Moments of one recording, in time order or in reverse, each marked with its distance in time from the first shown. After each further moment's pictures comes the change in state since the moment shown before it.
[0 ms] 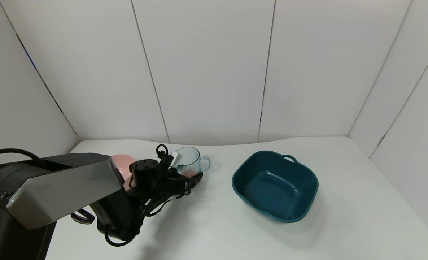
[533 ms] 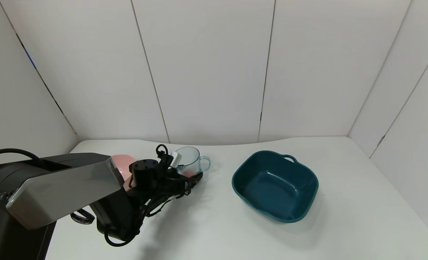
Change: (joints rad) left arm 0.000 -0.002 0.002 0.001 0.002 -0.001; right arm 0.000 0.000 0.000 0.000 0.001 0.000
